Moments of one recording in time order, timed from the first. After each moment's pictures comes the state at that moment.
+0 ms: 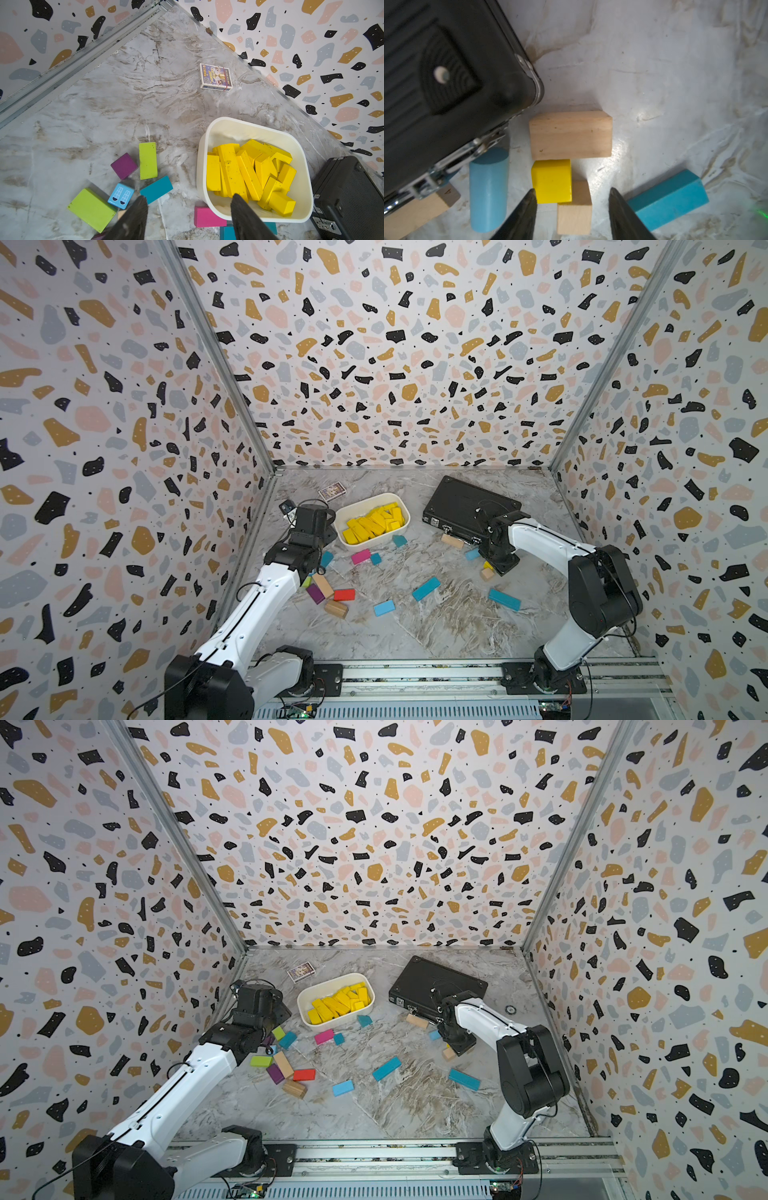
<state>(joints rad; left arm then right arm) -0.22 1.11 0.87 -0.51 -0.33 -0.76 0.39 1.69 1.12 -0.92 0.22 1.37</state>
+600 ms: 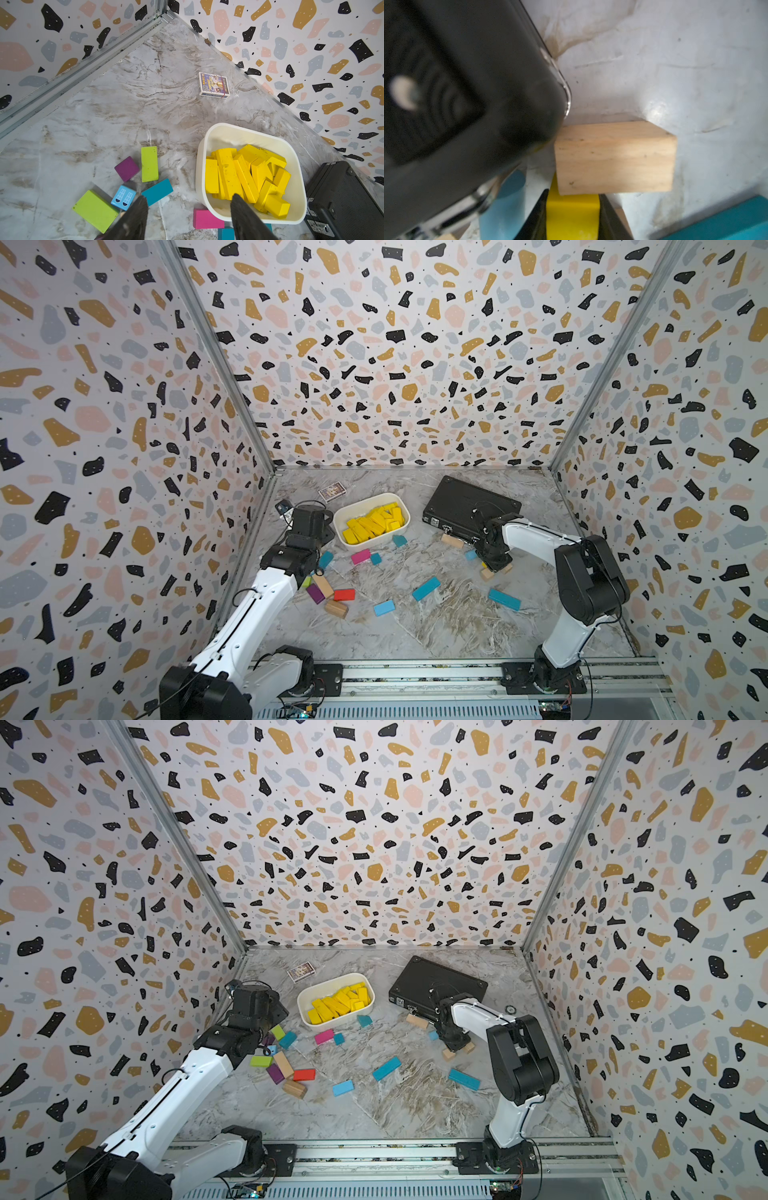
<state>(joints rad) -0.22 1.07 0.87 -0.51 -0.35 -0.76 0.38 1.76 1.10 -0.80 0.19 1.38</state>
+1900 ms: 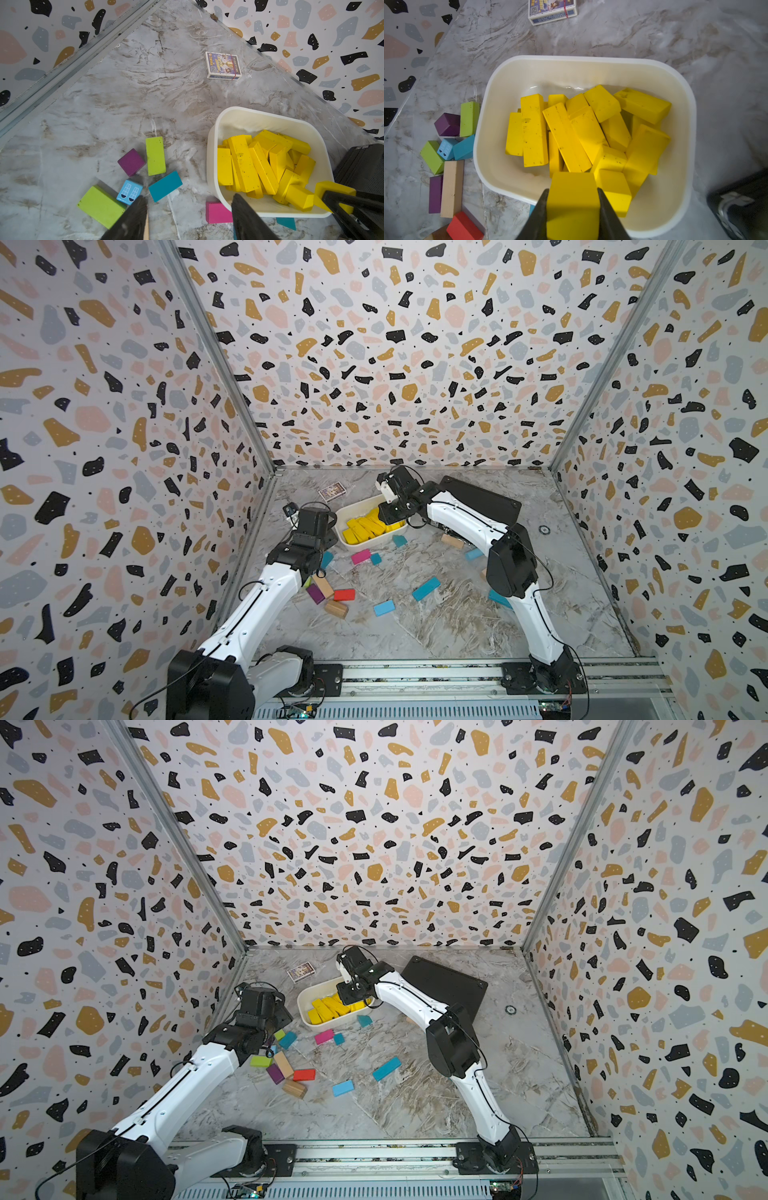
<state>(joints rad) -0.22 1.14 0.84 -0.51 -0.33 -0.70 0.77 2.31 2.16 -0.75 -0.14 0.23</state>
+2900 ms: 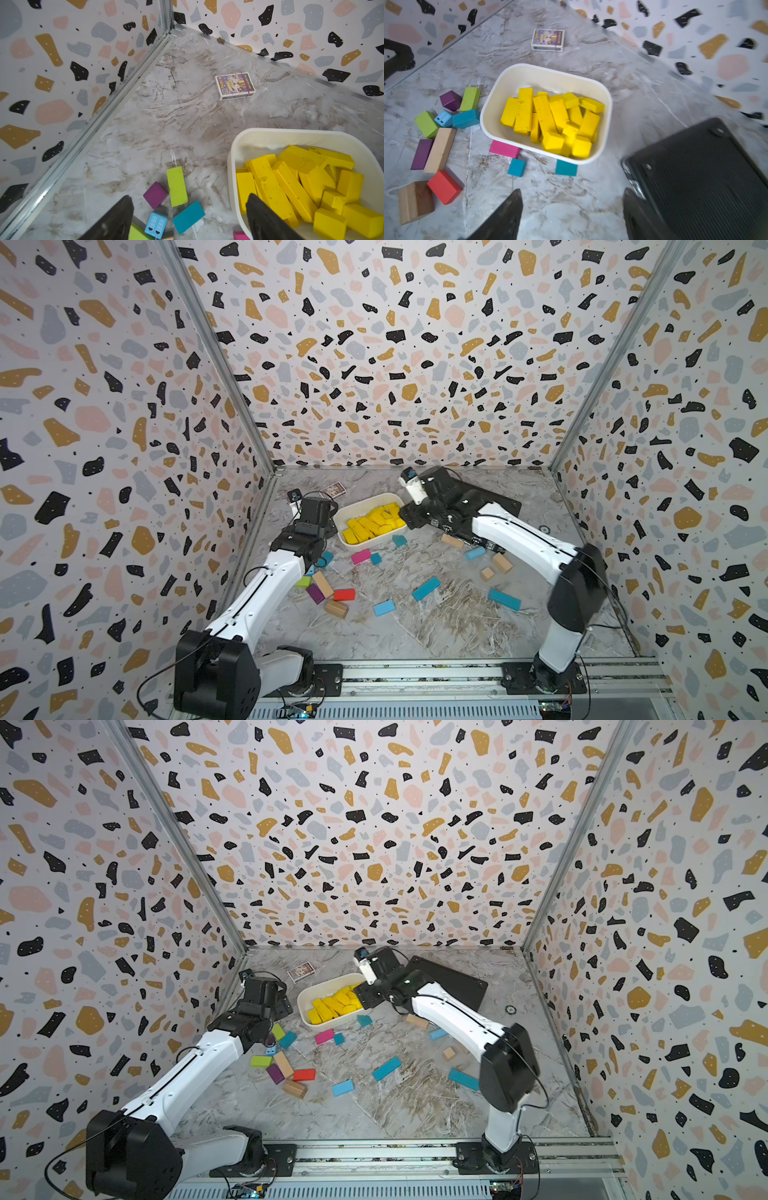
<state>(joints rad) -0.21 1.24 0.93 -0.47 -0.50 -0.50 0.69 1.65 1.48 -0.50 0.02 0.04</state>
